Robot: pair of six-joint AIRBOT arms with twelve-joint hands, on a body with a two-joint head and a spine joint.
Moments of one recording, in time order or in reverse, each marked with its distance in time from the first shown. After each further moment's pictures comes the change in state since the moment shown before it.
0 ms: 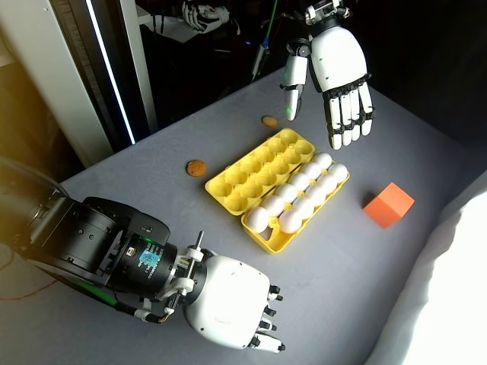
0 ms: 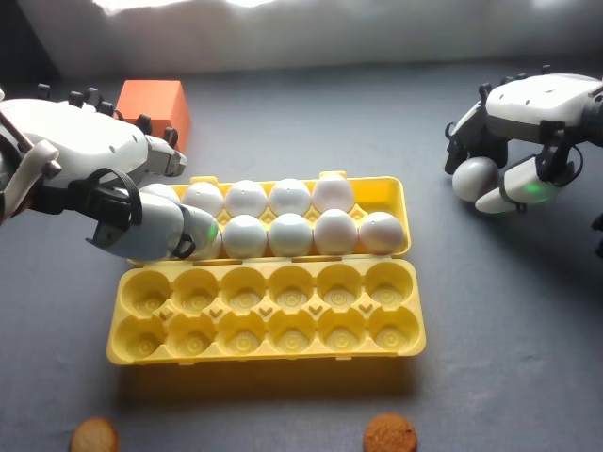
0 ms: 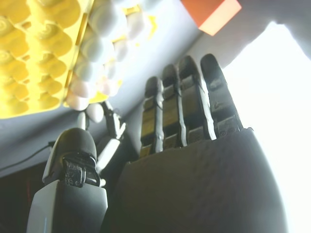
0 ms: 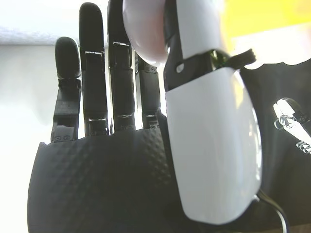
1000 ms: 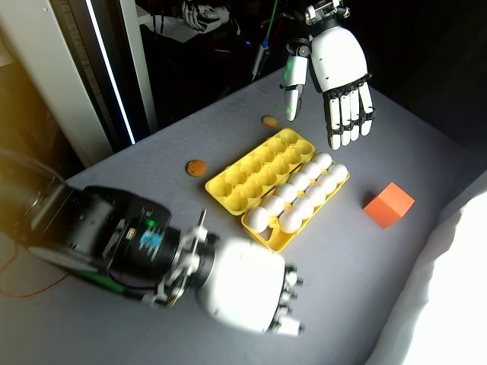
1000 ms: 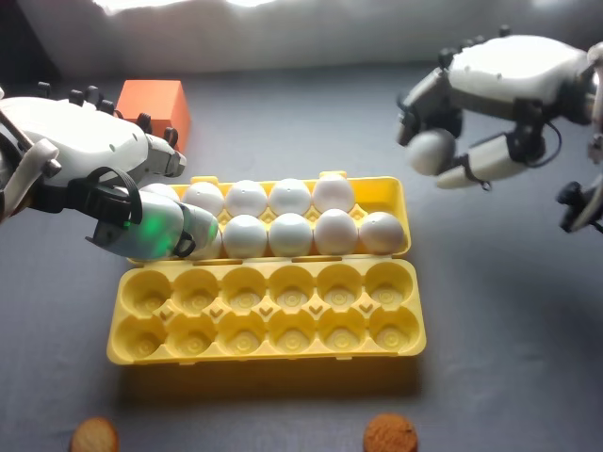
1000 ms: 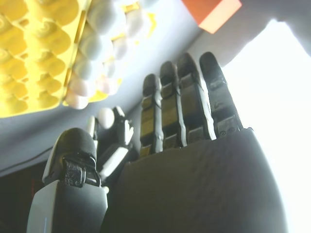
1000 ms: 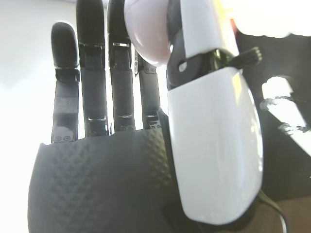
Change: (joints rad) left arm -0.002 0.000 0.000 0.003 0.000 0.000; right arm 0.084 0.031 -0.087 -0.303 0.127 0.249
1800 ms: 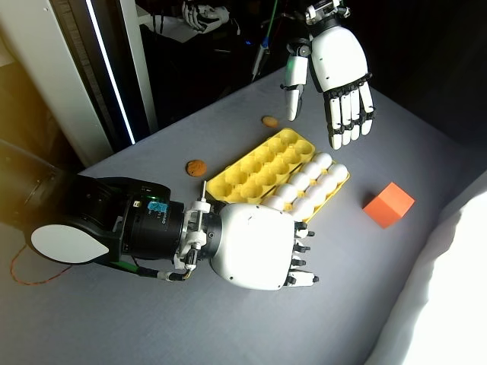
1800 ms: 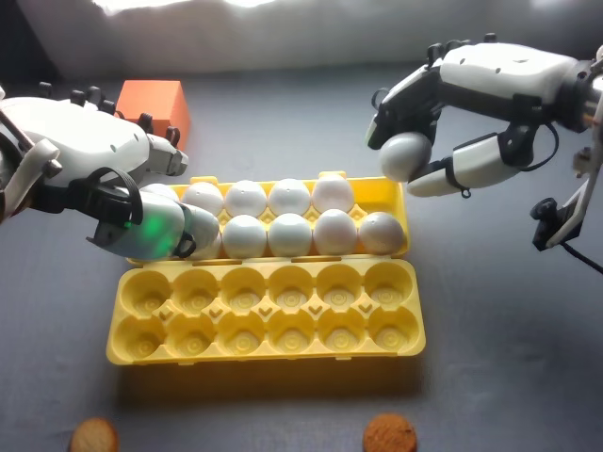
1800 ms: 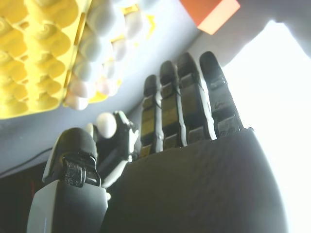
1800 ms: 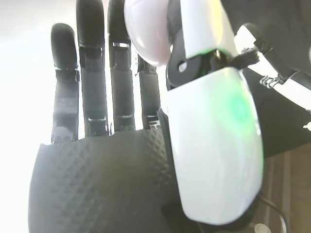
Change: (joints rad) left arm 0.000 0.000 0.000 0.000 0.001 0.003; right arm -0.049 -0.008 0.000 -0.142 0.129 0.290
